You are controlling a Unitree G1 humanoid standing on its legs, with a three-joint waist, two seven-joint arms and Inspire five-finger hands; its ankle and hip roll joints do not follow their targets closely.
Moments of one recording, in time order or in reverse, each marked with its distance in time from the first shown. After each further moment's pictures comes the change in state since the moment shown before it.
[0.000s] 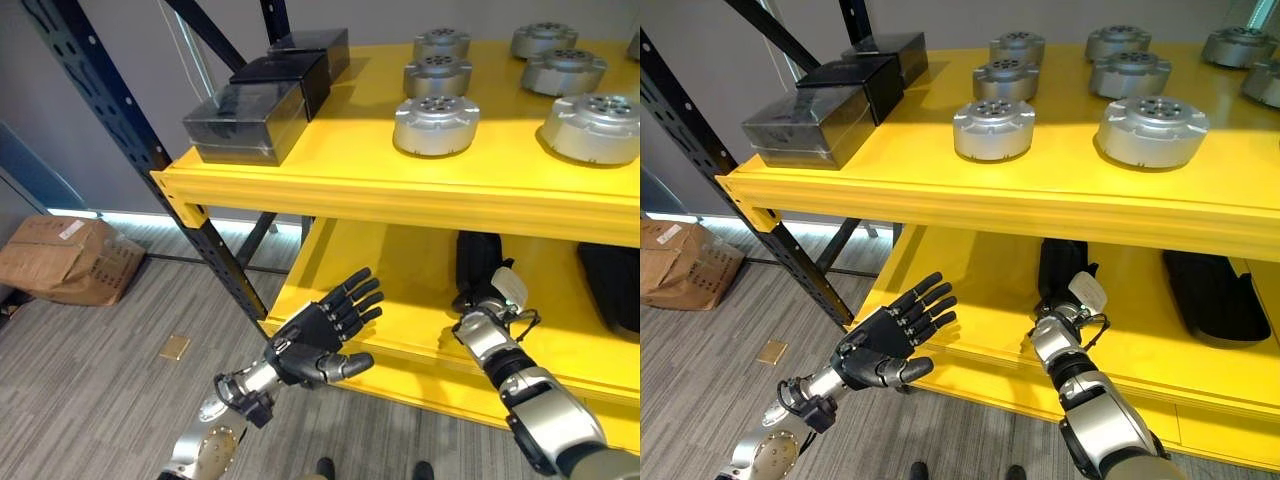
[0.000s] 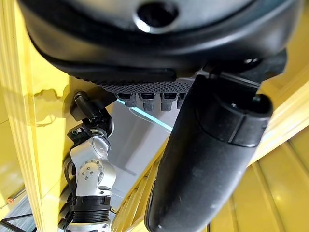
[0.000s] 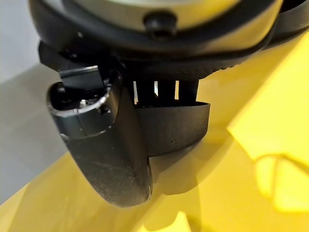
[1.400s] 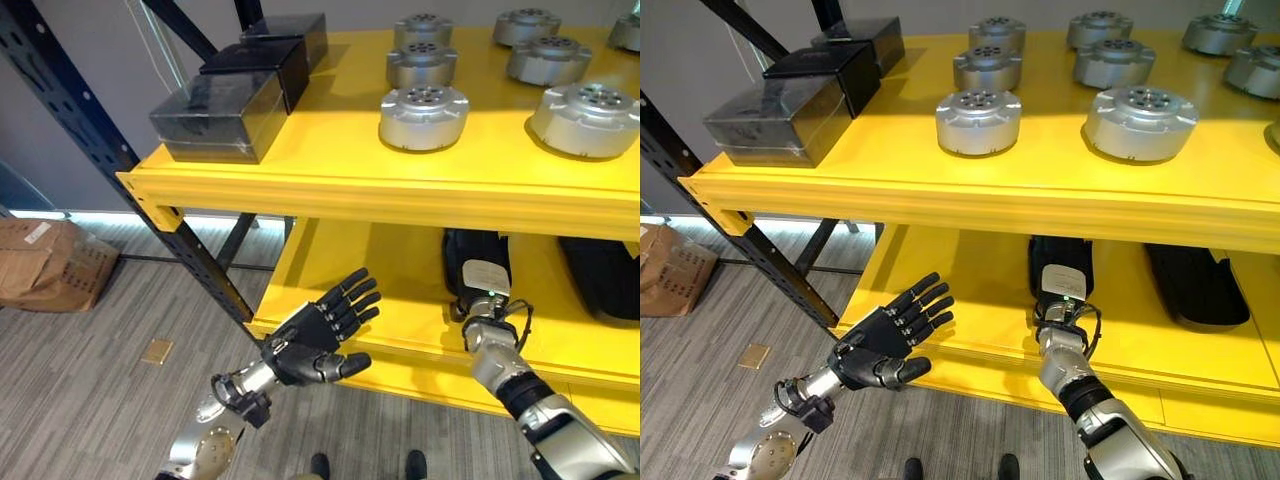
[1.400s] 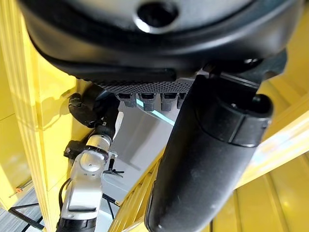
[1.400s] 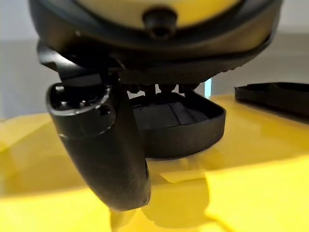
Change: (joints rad) left arm 0.006 0.010 0.012 -0.001 0.000 -0.005 0.000; right arm 0.200 -0.122 0.125 -0.373 -0.680 0.034 0.348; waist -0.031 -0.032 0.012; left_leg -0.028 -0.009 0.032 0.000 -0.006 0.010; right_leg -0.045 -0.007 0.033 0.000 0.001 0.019
